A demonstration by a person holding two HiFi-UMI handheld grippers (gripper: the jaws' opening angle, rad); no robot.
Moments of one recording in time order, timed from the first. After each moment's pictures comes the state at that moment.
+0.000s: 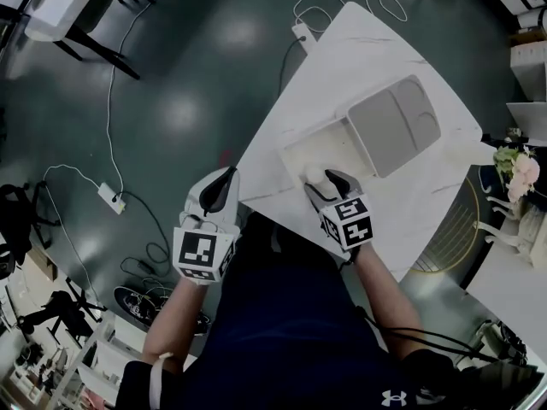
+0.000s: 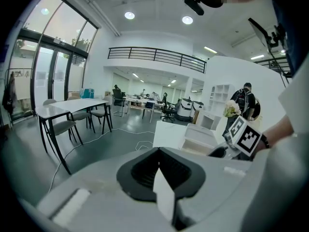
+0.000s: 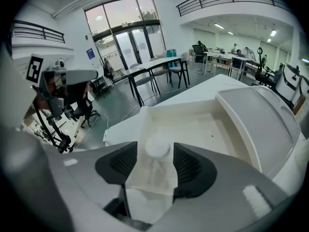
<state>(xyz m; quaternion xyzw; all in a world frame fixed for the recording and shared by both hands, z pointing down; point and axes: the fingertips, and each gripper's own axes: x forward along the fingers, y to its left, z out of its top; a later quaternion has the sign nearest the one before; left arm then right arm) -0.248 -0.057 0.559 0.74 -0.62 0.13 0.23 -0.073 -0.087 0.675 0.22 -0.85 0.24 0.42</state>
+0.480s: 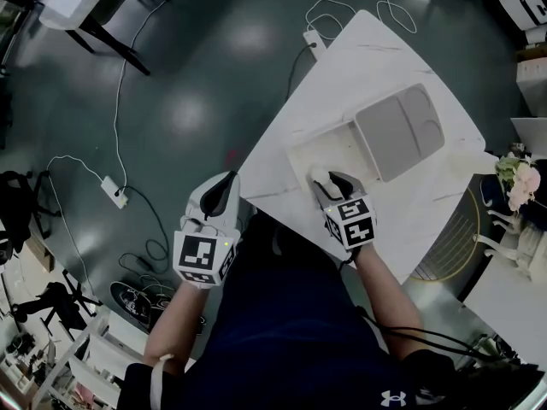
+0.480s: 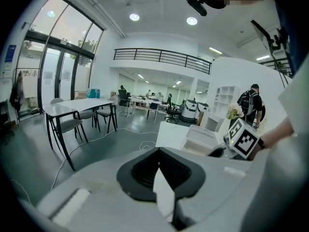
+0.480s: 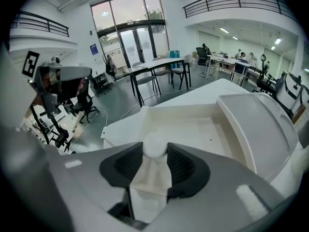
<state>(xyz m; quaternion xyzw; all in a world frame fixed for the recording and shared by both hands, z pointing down) -0.256 -0.032 0.551 0.72 -0.65 0.12 0.23 -0.074 -0.087 0.674 0.21 -0.85 0.21 0.43</state>
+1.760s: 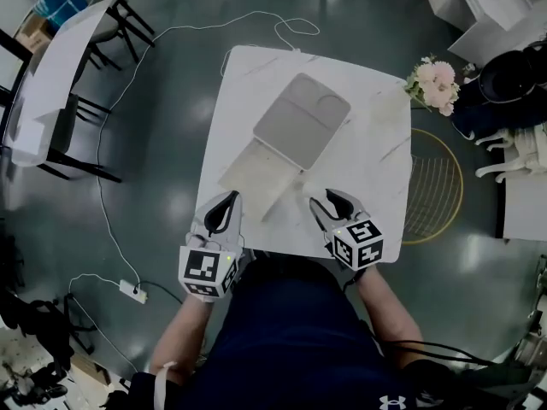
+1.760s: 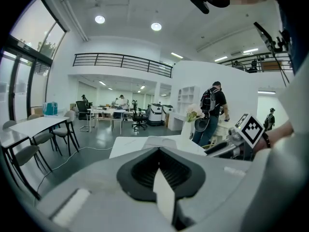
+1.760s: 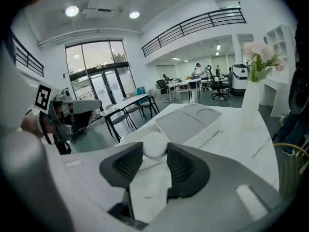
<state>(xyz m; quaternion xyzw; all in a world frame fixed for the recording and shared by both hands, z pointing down) -0.075 -0.082 0.482 0.85 -0.49 0.13 0.14 0.098 -0.078 0.563 0.42 -0.84 0.26 0.21</state>
